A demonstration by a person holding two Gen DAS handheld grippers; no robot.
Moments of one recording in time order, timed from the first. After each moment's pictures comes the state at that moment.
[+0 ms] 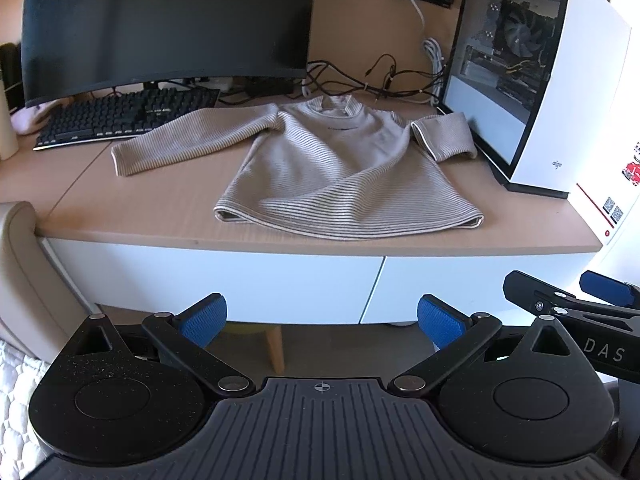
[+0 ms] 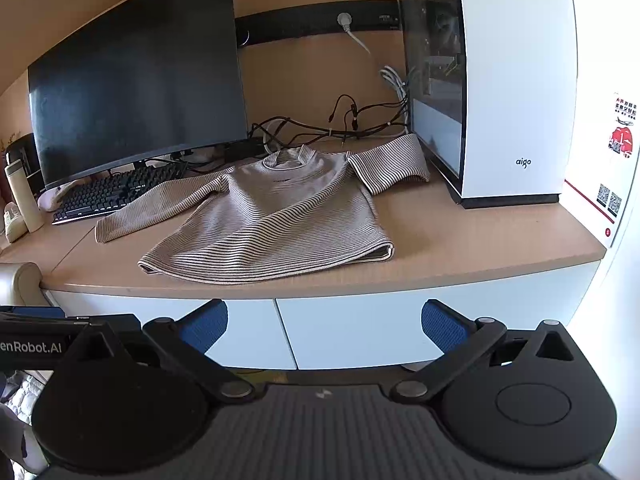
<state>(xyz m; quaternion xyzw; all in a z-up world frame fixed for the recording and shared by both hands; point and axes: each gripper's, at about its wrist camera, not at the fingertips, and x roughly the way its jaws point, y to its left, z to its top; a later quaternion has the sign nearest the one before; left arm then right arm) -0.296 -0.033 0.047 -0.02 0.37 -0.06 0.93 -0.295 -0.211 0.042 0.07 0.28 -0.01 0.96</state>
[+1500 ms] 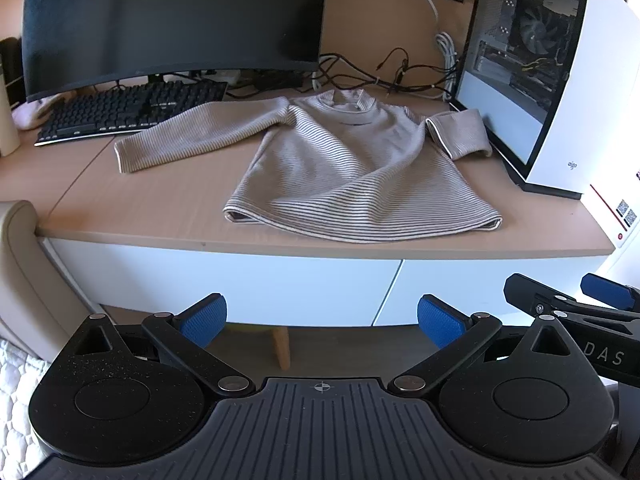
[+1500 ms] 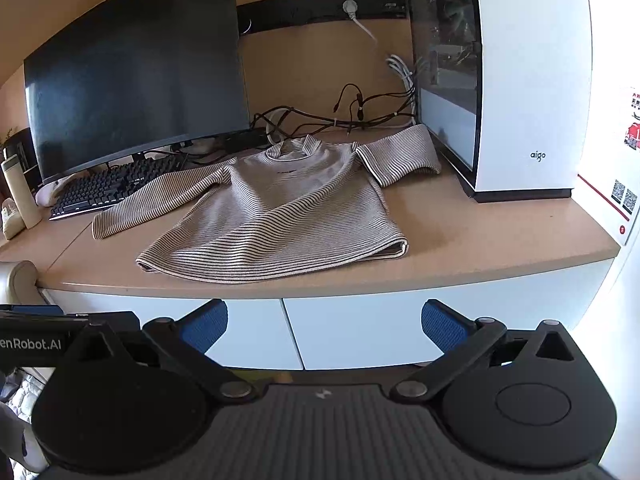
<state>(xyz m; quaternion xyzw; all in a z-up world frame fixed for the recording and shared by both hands) -0.277 -0.021 0.040 -0.02 0.38 -0.05 0.92 -0.274 -0.202 0.038 0.07 0.30 -0.01 0.95</state>
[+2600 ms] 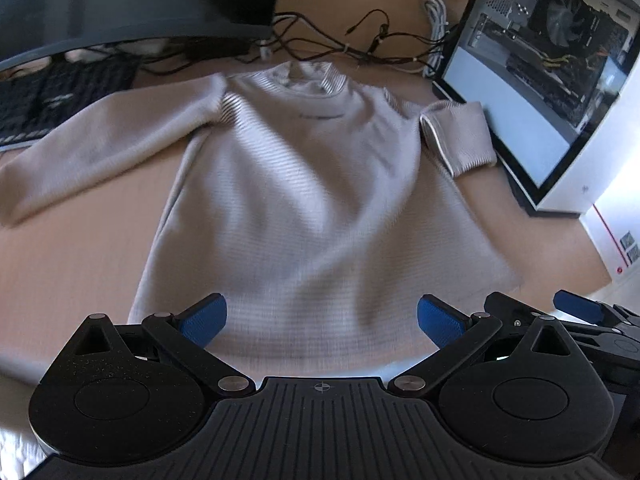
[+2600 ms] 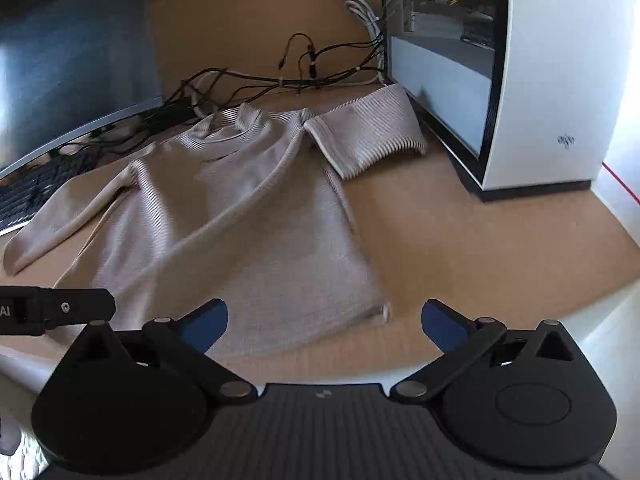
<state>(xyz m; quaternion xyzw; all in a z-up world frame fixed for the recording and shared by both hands) -0.089 -0.042 0.013 -0.05 0.45 -0.15 0.88 -0.105 -0.234 0.014 0.08 0.38 -0.07 0.92</state>
